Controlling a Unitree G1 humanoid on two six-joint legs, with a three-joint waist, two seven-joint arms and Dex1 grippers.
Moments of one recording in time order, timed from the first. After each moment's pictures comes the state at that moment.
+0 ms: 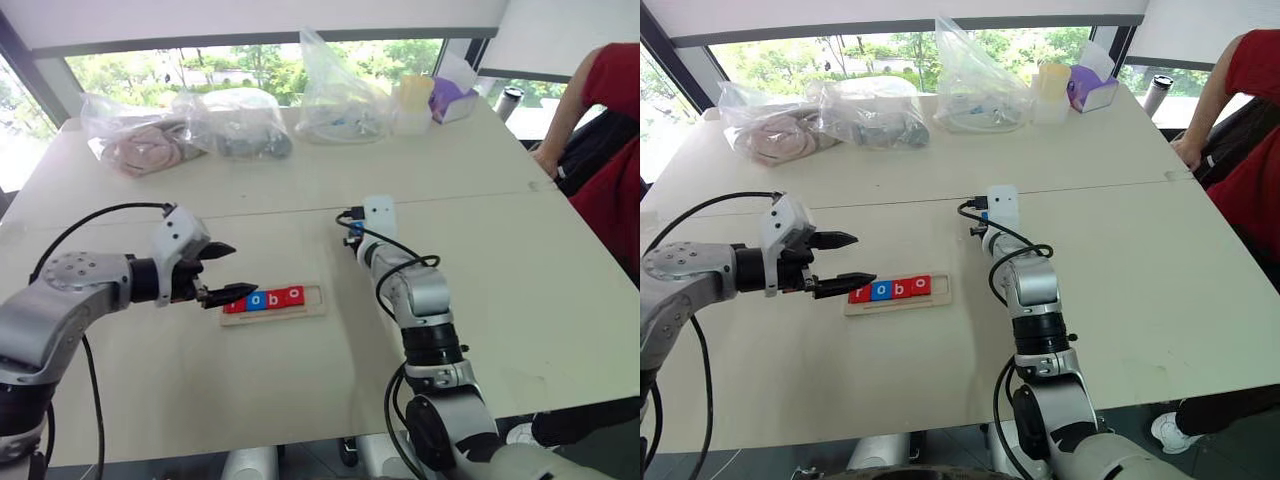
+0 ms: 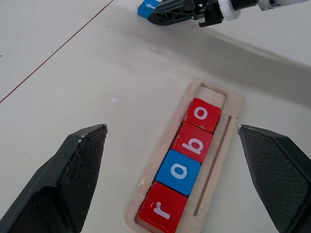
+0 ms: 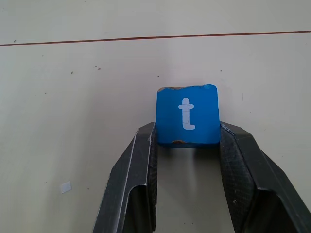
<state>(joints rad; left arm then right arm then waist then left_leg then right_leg) -0.27 0.93 0.10 -0.41 -0.61 0.82 -0.88 -0.63 0.07 -0.02 0.10 0.00 0.89 -0.06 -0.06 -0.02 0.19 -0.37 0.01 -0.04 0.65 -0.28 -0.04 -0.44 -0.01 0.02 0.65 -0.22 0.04</state>
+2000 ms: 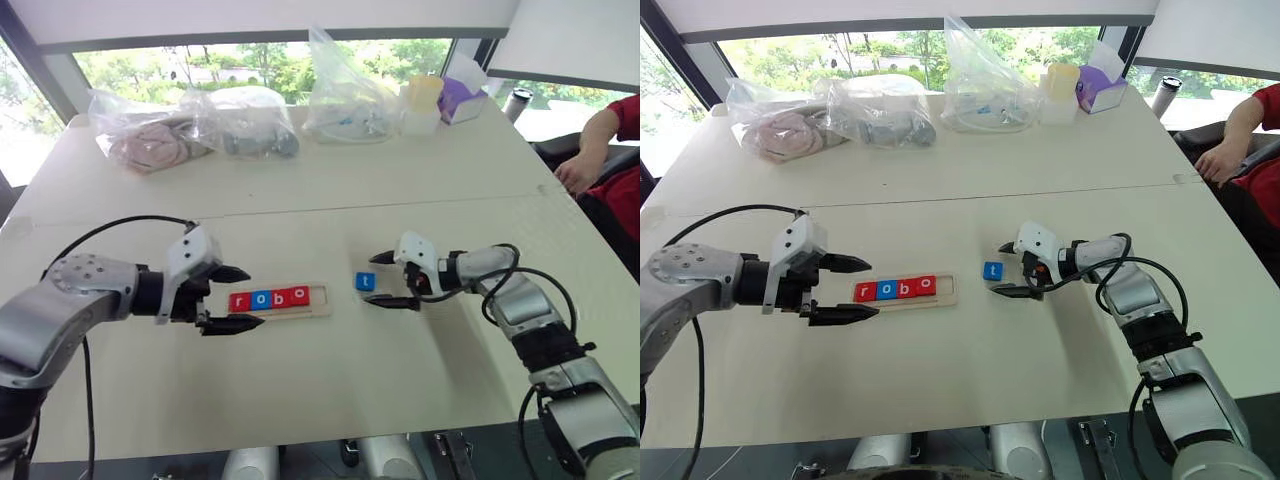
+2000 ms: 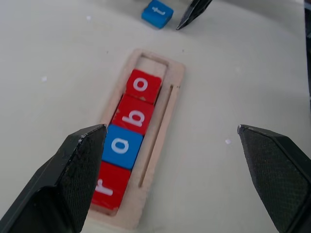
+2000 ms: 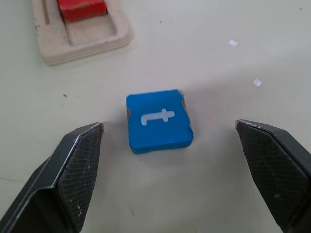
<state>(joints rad) -0.24 1.02 0.06 -0.46 -0.64 0.84 -1.04 -0.56 -0.62 0.25 0.34 0.15 0.13 1.17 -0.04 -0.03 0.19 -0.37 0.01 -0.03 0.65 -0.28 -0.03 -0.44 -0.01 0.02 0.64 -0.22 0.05</state>
